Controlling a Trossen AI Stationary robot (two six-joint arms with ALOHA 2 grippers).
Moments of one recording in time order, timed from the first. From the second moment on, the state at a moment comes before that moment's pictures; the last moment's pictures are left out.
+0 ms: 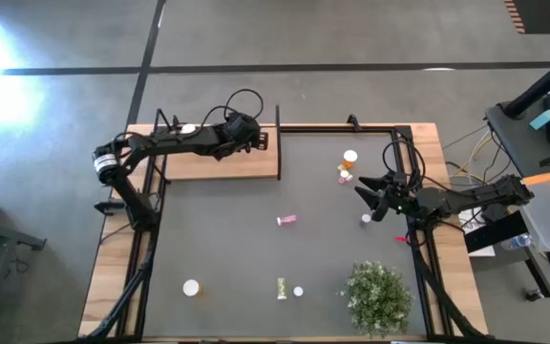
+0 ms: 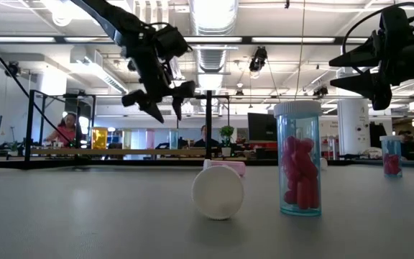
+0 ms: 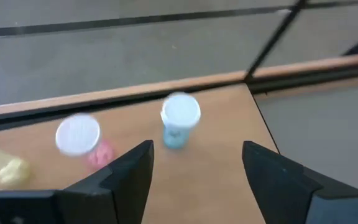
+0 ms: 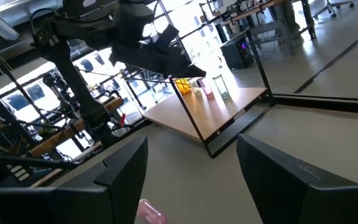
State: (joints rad) left arm 0.47 1.64 1.17 -0.37 -0.51 -0.73; right arm 0.19 0.22 0.01 0.21 0.63 0.45
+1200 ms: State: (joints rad) left arm -0.07 1.58 1.15 -0.99 -0.12 -1.84; right arm 0.19 0.22 0.01 0.21 0.63 0.45
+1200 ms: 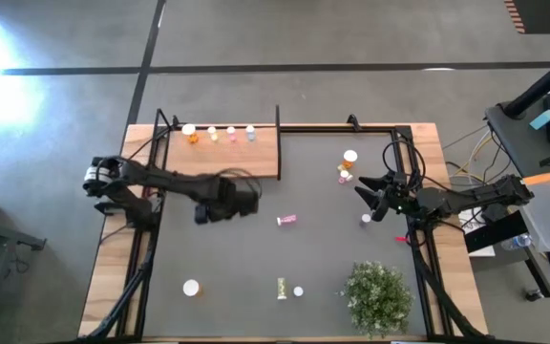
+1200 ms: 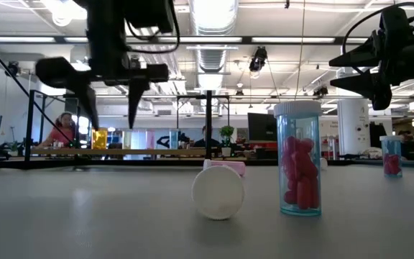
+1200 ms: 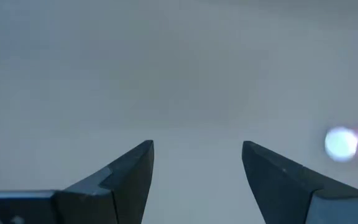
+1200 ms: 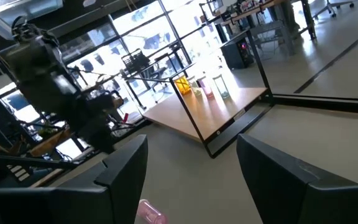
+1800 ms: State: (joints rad) left arm -0.50 1.59 1.14 -0.97 0.04 -2.55; right arm 0.19 0.22 0.01 0.21 0.63 0.45
